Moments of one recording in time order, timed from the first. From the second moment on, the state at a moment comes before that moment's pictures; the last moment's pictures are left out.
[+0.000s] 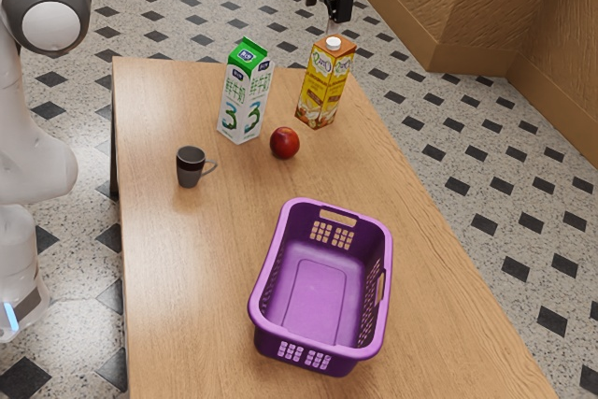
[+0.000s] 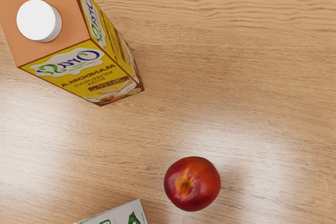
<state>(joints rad) -1.46 0.04 1.68 -1.35 0.12 1.54 0.03</state>
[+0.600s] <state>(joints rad) -1.55 0.07 1.59 -1.32 0.13 1.50 -0.03</state>
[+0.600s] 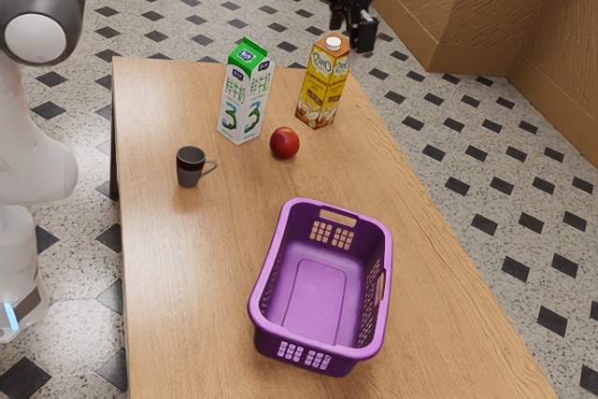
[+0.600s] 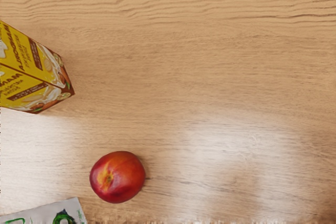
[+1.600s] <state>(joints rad) -1.36 0.08 1.55 -1.55 -0.07 1.41 -0.27</state>
